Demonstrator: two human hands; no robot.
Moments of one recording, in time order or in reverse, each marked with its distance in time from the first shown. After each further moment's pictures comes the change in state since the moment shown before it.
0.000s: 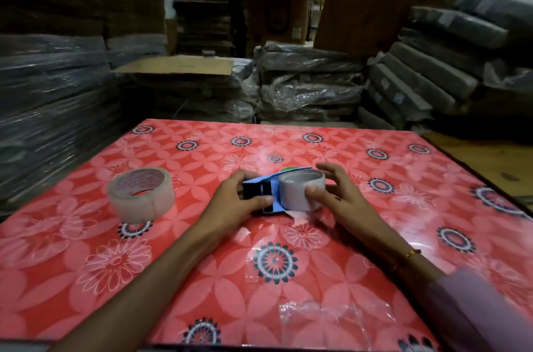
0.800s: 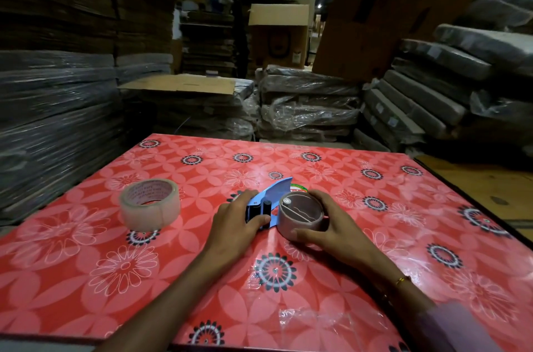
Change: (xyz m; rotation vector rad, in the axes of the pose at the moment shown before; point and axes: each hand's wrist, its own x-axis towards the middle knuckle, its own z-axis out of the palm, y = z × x) left_hand -0.021 0.000 0.007 0.430 0.197 0.187; right_hand -0.010 0.000 0.007 -0.439 -0.010 -0.150
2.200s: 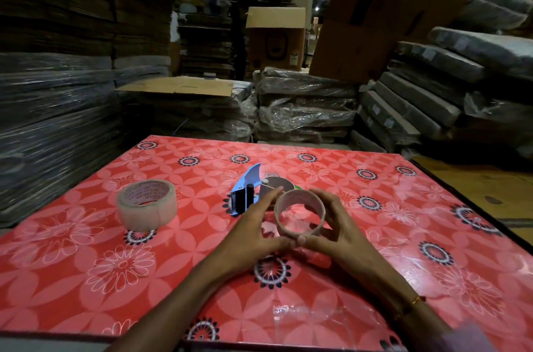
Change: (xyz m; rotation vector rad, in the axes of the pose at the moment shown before) left_hand -0.014 0.017 0.012 -0.310 -0.345 0.098; right_hand -0.039 -0.023 -0.005 0.318 -0.047 0.014
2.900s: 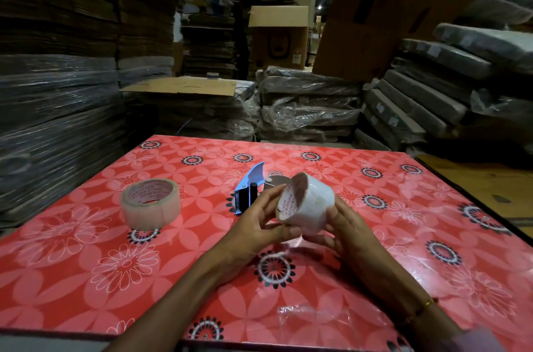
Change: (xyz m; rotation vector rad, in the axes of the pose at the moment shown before) left_hand -0.004 0.009 -0.001 -0.447 -0.081 -0.043; right_hand 0.001 -0.001 0.005 0.316 -0.023 0.022
